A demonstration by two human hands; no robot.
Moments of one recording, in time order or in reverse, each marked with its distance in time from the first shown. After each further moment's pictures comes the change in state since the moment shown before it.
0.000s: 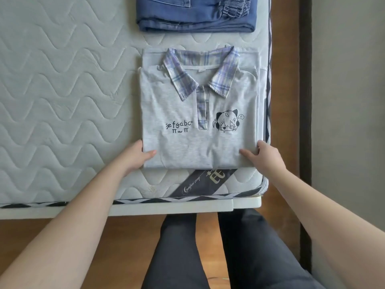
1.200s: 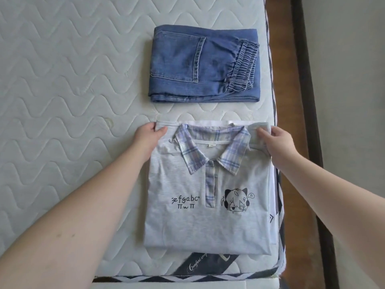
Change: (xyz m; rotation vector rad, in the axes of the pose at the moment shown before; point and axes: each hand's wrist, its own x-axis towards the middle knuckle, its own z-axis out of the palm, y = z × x) left_hand 0.117 0.177 -0.078 -0.497 0.277 0.216; right_hand 0.167 -0.099 -0.098 0.855 0.152 -0.025
